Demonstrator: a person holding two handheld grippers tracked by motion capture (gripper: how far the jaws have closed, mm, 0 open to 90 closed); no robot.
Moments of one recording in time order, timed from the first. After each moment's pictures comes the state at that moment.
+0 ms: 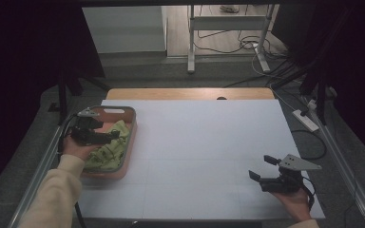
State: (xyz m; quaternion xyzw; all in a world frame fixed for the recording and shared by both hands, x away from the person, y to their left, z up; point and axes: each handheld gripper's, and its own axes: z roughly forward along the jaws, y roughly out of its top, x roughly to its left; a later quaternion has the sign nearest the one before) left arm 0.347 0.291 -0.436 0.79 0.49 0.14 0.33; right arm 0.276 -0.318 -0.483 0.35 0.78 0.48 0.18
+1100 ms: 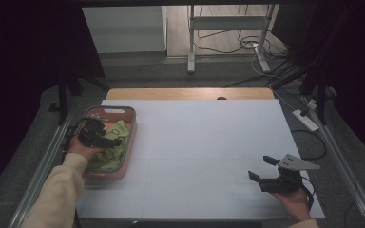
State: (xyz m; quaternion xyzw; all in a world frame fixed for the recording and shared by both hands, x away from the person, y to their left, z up) left arm 0.370 0.292 -0.474 0.83 0.50 0.09 0.24; right arm 0.277 -0.317 -0.485 0.35 0.79 0.48 0.18
